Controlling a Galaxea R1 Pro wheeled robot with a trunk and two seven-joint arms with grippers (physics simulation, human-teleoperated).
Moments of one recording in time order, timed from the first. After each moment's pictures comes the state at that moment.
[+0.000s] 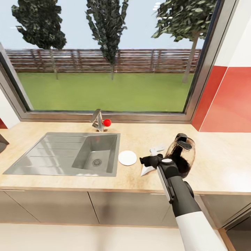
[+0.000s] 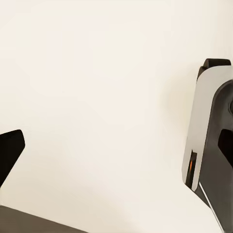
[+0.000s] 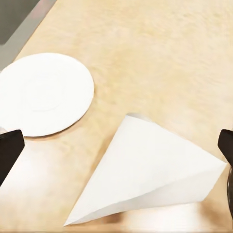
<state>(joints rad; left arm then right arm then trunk) -0.12 0.18 0.06 -0.16 -0.02 -0.03 0.09 -0.65 0.13 0.10 -1.28 0.19 0.76 0.11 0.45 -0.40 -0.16</state>
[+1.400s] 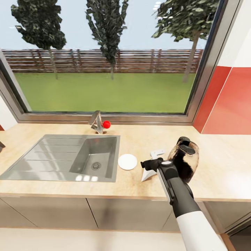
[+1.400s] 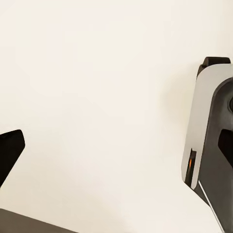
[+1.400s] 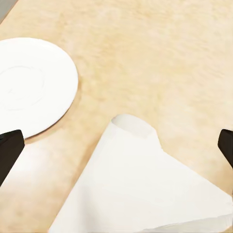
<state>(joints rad) -0.12 0.18 0.06 -0.16 -0.02 -0.03 0.09 -0.65 0.12 0.10 -1.21 0.19 0.76 0.11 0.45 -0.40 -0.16</state>
